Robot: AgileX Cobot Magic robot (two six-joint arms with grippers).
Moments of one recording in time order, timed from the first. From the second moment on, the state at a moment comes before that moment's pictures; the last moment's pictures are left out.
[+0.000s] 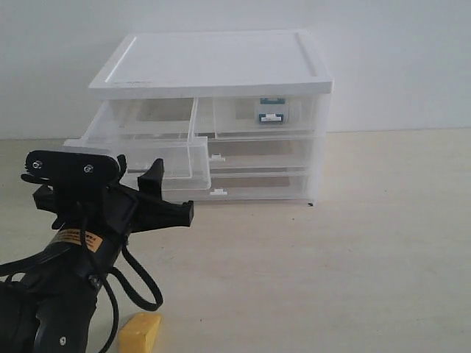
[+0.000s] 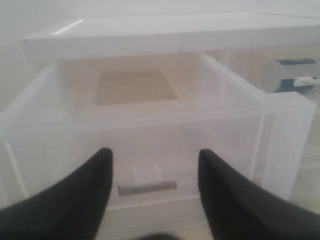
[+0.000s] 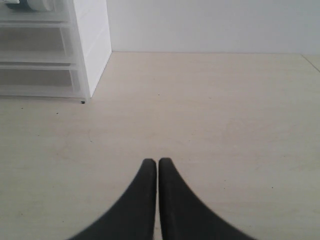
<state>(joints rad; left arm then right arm) -0.85 1.79 -0.54 -0.76 -1.21 0.32 0.08 0.00 0.00 -0.04 0.34 0.02</state>
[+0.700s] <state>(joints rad) -0.85 1.45 -0.38 -0.76 -0.69 0.46 0.08 0.00 0.00 -0.04 0.34 0.02</state>
